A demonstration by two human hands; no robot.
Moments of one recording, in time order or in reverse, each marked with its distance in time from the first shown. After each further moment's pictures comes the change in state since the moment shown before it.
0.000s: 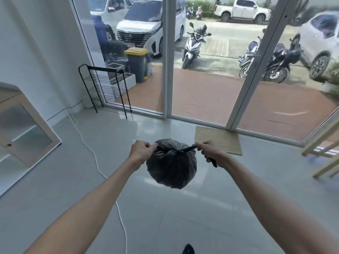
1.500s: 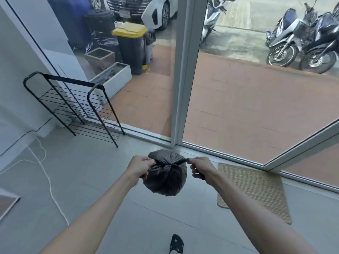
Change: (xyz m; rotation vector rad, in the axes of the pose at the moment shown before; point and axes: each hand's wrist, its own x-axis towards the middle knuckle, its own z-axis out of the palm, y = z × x) left_hand 0.866 0.130 0.013 -0.206 -0.216 -0.326; right_hand 0.822 -0.281 0.055 0.301 -0.100 0.317
